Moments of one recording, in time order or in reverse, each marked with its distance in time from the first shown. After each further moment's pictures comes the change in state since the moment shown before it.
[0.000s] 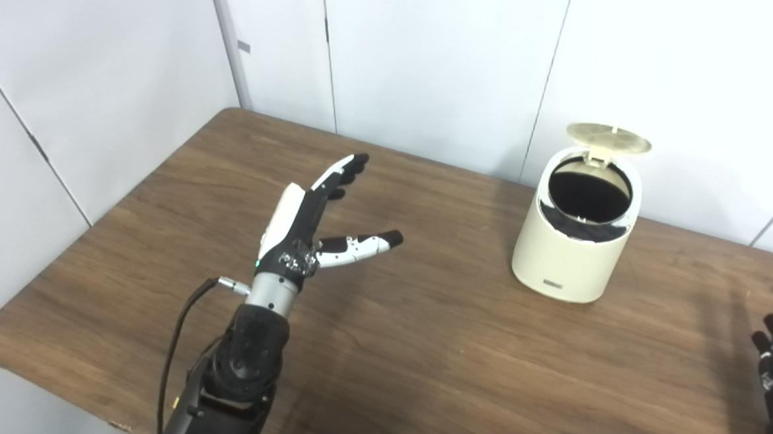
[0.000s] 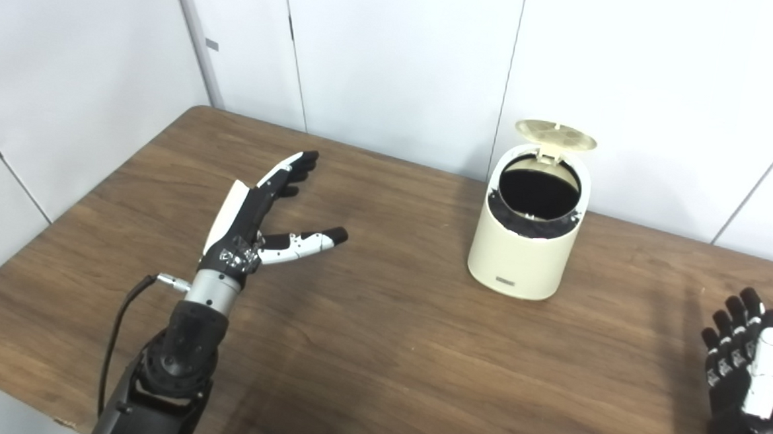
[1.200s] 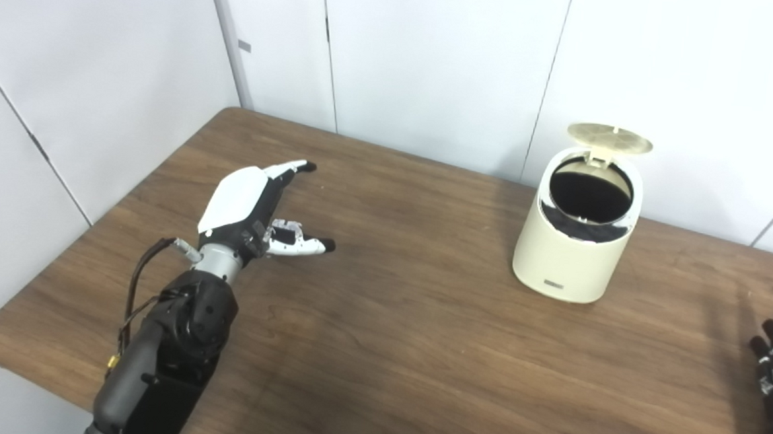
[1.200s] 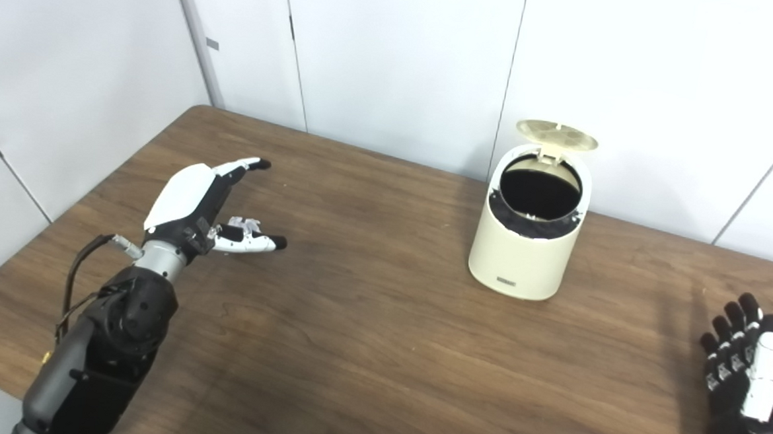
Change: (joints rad) left arm -0.005 0.235 -0.008 0.027 0.316 0.183 -0.183; right arm -0.006 -0.004 -0.002 0.037 0.007 -0.029 0.003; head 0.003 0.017
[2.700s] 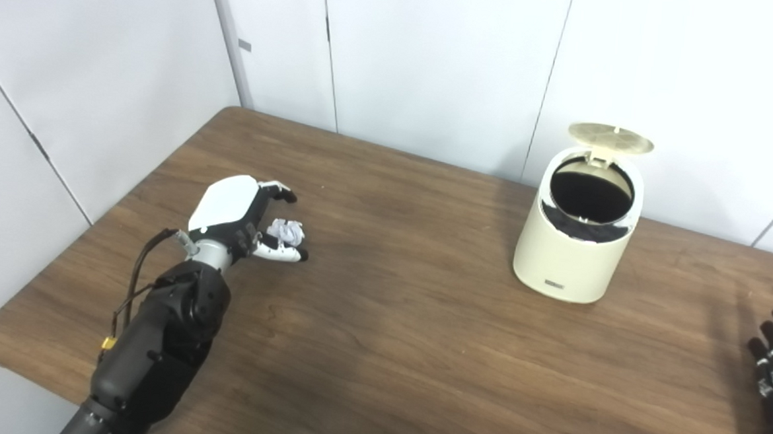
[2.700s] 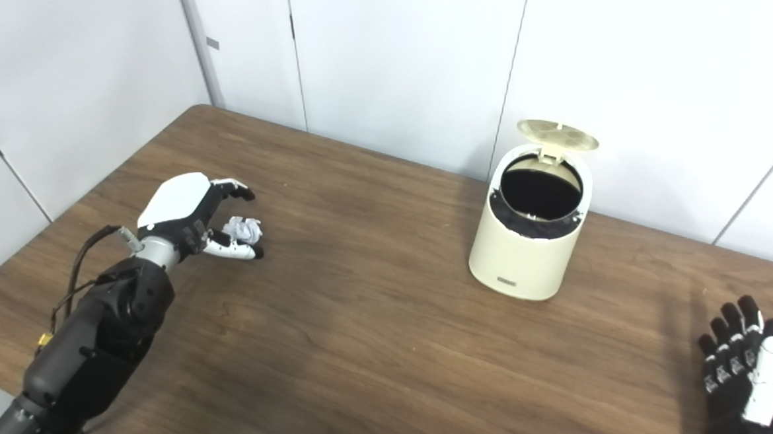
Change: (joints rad) left arm -0.050 0.062 -0.035 0.163 0.045 0.024 -0.020; right arm 0.009 0.000 -0.004 -0.004 0.030 -0.002 0.009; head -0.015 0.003
